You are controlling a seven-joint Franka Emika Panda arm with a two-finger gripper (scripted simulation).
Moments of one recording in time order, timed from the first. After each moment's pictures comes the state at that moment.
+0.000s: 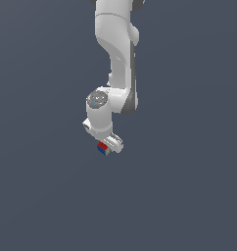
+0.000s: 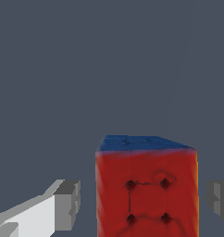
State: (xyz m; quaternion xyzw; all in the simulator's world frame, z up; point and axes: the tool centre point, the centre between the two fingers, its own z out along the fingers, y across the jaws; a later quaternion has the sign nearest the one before) arm -0.019 -0.069 0.055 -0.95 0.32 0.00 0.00
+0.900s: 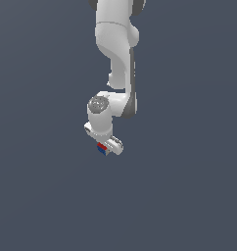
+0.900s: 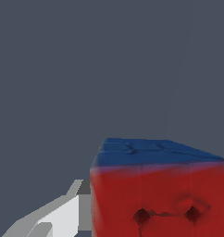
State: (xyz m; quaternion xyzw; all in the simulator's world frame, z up) arm -0.019 -0.068 0.034 -0.95 0.32 0.00 0.00
